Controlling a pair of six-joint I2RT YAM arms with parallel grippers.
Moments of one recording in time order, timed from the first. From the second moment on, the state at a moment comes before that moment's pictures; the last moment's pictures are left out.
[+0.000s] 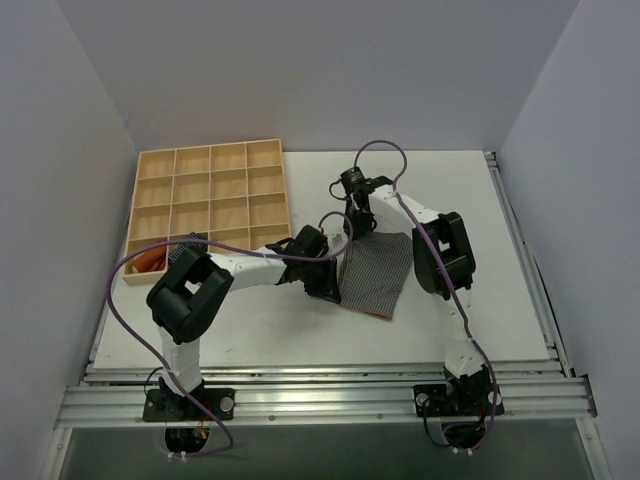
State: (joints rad) left arm -0.76 1.91 1.13 -0.20 0.37 -0.59; right arm 0.44 2.25 1.78 -0.73 0.09 0.57
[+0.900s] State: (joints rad) left arm -0.79 1.88 1.19 -0.33 0.30 -0.64; right arm 0.35 2.10 1.80 -0.86 0.05 0.51
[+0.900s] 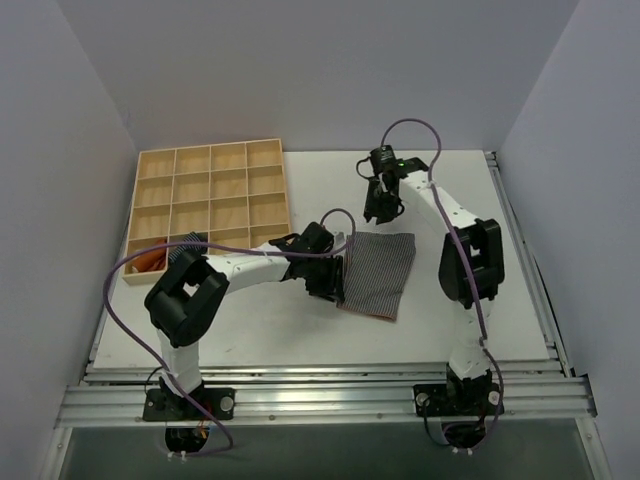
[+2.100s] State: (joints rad) left arm -0.83 1.97 1.33 -0.38 0.31 -0.67; right arm 0.18 2.01 1.43 -0.72 0.16 0.43
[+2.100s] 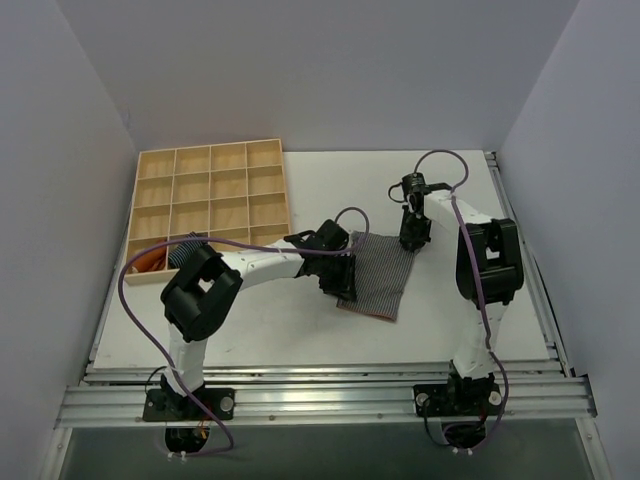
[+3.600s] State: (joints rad) left arm -0.81 1.96 1.42 -0.45 0.32 -0.67; right arm 0.60 1.37 0.87 -0.74 0.14 0.81
